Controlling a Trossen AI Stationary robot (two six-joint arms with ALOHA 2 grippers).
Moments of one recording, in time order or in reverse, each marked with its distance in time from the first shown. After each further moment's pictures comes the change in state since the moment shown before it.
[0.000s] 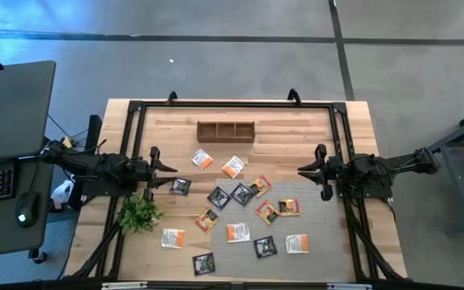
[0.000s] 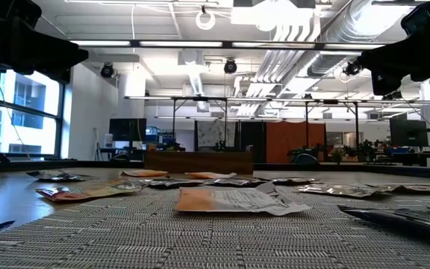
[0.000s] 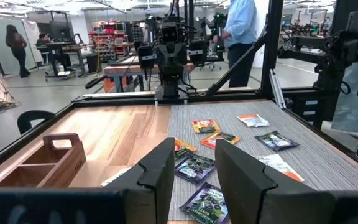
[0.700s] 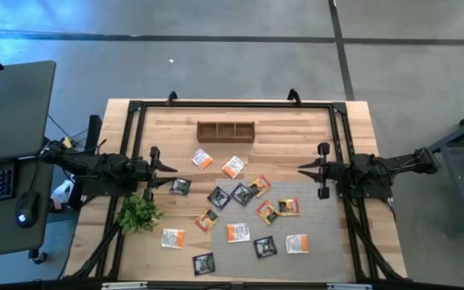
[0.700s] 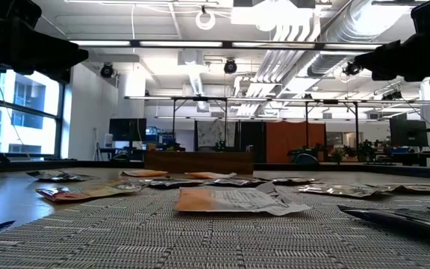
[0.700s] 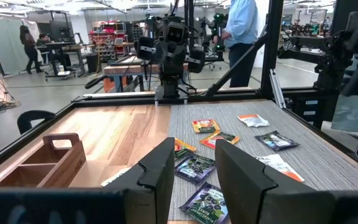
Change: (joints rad) left arm 0.000 0.000 0.000 0.000 0.000 0.000; right arm 0.000 0.000 0.000 0.003 0.046 -0.352
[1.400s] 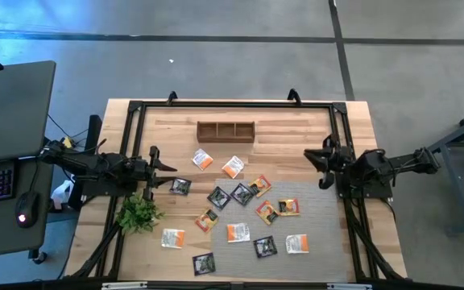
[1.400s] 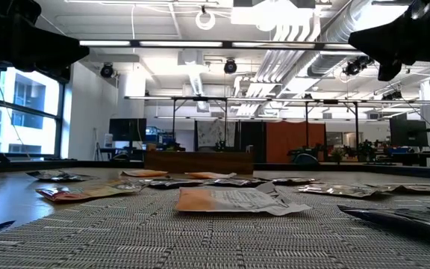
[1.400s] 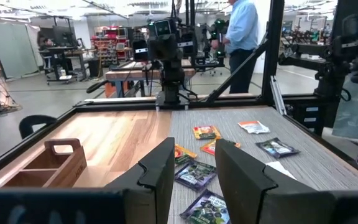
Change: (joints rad) left arm 0.000 0.000 0.001 0.033 -0.014 0.000; right arm 0.000 0.000 0.000 0.256 0.245 0.285
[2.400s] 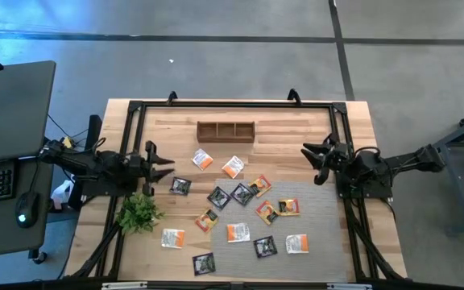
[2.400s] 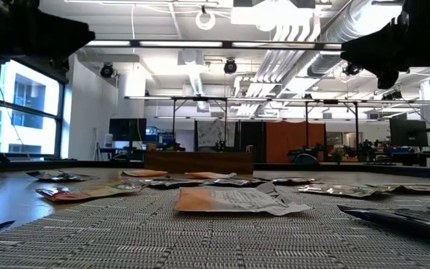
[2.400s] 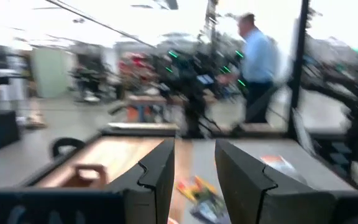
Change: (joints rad) left arm 0.000 0.011 0.006 0.176 -0.128 0.031; right arm -0.023 0.158 0.000 0.089 0.085 0.085
